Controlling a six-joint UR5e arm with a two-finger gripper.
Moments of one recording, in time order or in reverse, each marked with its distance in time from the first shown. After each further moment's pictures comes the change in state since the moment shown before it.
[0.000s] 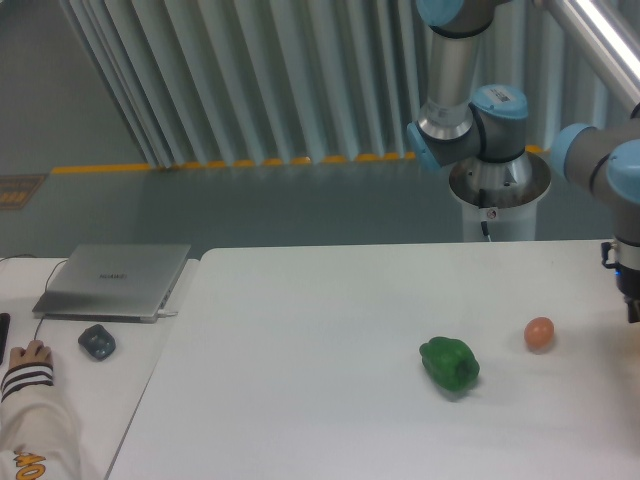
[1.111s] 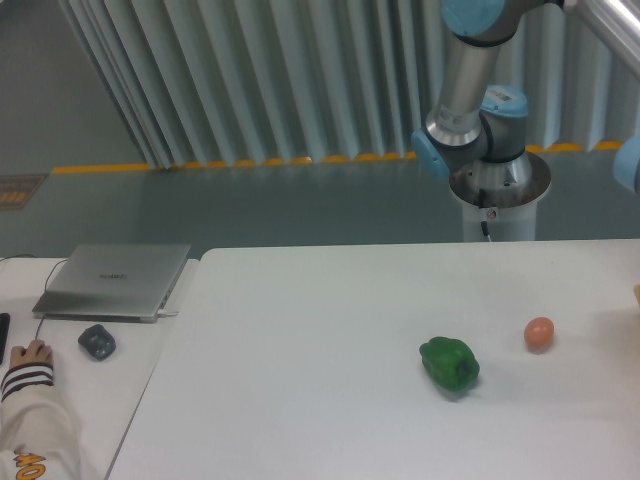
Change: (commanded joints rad) arm 0.161 -0.054 -0.038 -0.014 0.005 0.218
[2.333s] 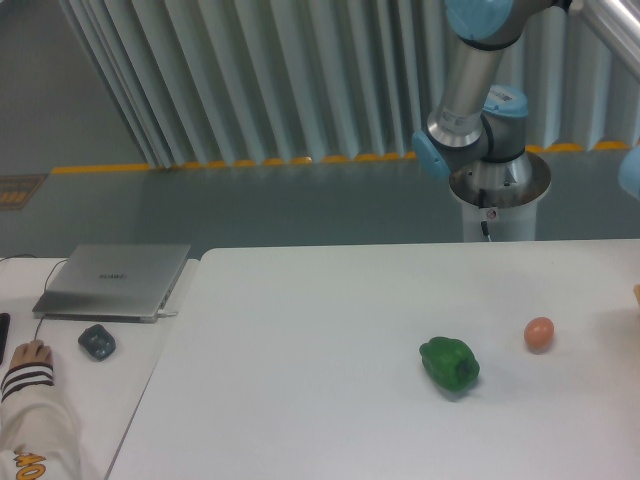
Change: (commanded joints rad) arm -0.009 -0.014 -0.003 -0.021 0.071 0.003
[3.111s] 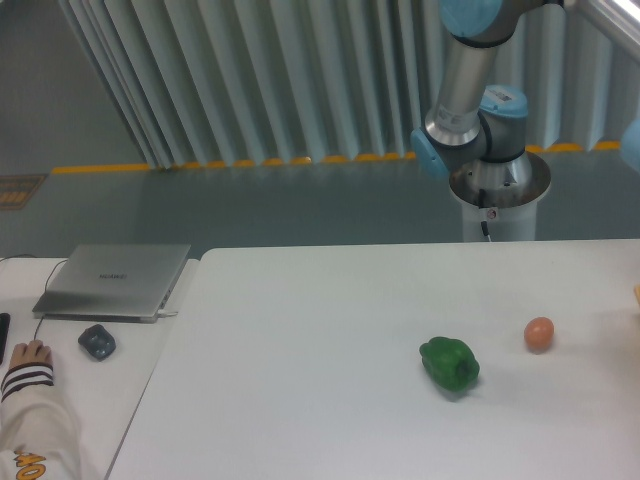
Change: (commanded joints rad) arm -0.071 0.020 0.227 -0.340 -0.113 -0.144
